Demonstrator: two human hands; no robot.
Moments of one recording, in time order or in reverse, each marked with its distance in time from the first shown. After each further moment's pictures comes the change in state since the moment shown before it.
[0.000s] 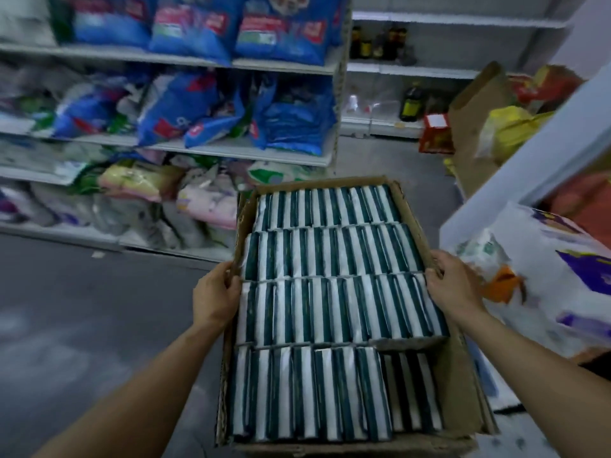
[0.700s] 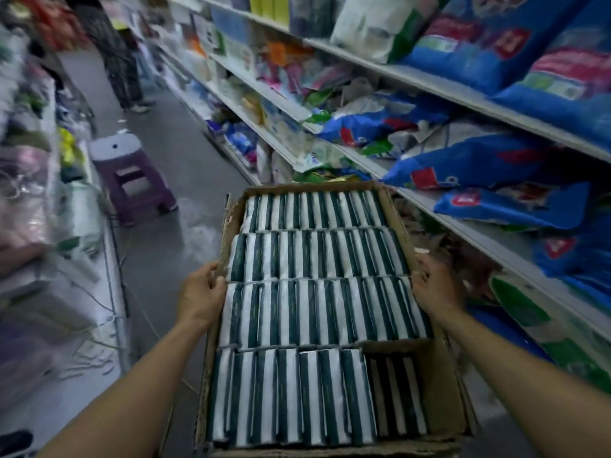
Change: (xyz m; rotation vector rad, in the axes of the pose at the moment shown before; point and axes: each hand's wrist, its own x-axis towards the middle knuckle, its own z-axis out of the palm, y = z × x) left_hand 0.162 -0.292 -0.221 0.045 0.524 -0.637; right_hand 0.185 -0.489 0.351 0.103 -0.493 -0.601
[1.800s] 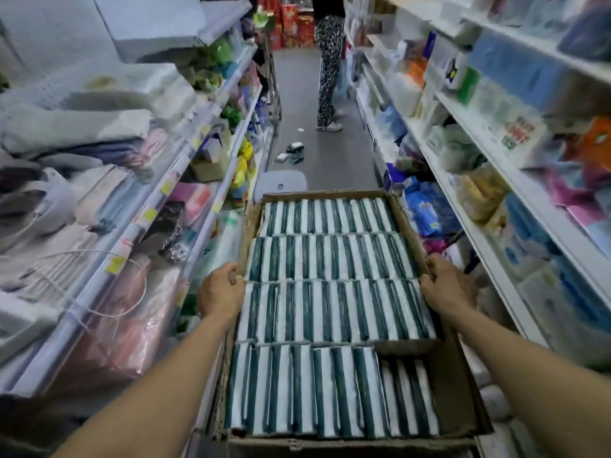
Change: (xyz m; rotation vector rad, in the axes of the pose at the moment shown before) left_hand 0.679 -0.241 -0.142 0.167 0.373 -0.621; right_hand 0.556 -0.617 0.445 -0.229 -0.311 -0.496
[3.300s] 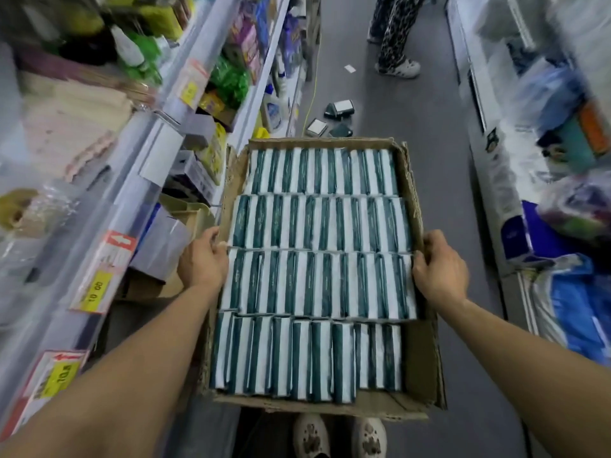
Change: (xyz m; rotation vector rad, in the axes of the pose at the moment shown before) left_hand 0.875 0.060 0.247 0.119 -0.007 -0.200; right_hand 0.778 -0.384 0.337 0.034 -0.098 -0.052
